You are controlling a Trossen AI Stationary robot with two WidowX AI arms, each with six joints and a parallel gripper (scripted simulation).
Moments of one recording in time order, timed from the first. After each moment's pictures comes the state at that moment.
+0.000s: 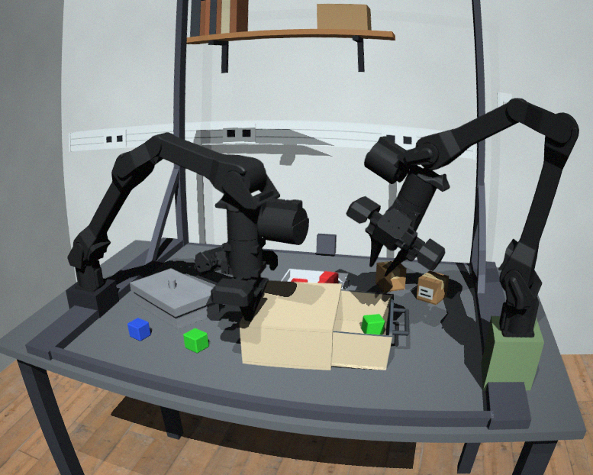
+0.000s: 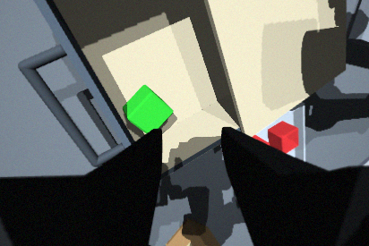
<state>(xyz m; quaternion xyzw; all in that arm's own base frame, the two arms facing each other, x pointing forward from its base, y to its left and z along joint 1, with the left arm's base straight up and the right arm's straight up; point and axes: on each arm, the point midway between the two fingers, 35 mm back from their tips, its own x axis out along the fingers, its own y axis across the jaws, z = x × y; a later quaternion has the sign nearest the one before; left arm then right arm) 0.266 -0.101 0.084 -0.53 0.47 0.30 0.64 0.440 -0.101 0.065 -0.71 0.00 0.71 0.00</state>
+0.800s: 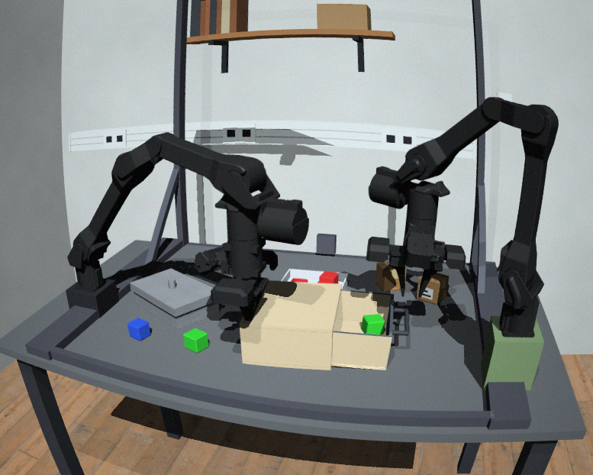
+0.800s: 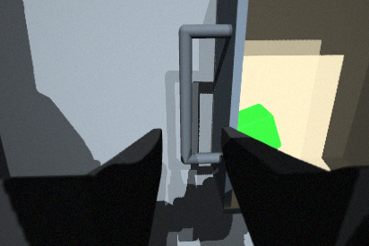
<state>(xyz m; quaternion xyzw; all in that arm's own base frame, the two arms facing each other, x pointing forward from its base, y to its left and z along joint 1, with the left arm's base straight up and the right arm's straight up) 0.212 -0.108 0.040 -0.53 0.47 0.51 0.49 0.440 -0.101 0.065 -0.71 0.00 0.71 0.00</state>
